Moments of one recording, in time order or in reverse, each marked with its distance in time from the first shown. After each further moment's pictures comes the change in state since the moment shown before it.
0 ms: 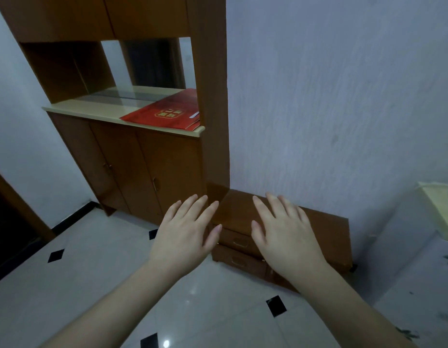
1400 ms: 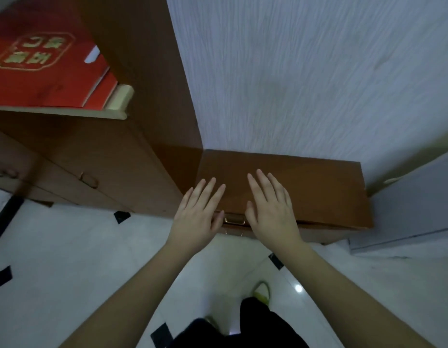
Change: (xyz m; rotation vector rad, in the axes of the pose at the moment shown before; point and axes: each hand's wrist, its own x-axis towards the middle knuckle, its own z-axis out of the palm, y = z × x) left_hand 0.320 -0.096 0.344 -0.240 -0.265 0.298; right_hand 0.319 0.082 0.306 0.204 -0.040 0.238
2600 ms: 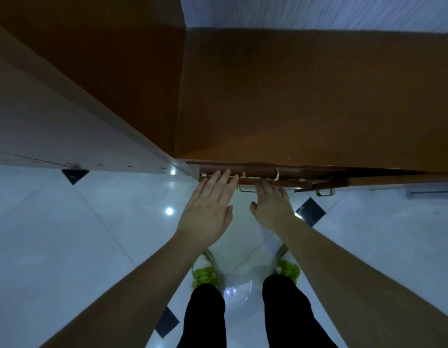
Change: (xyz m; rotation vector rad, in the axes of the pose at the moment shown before) left_hand 0.024 -0.125 0.410 -0.002 -0.274 0.145; right_hand 0.013 0.118 0.481 -0.090 -0.774 0.346
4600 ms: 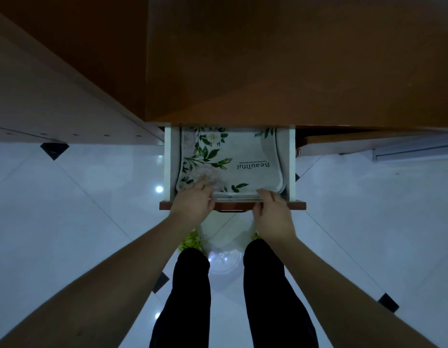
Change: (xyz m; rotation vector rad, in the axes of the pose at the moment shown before) left_hand -0.039 0.056 0.023 -0.247 -0.385 -0.145; right_hand -0.151 0.040 0.035 0.449 0.235 0.195
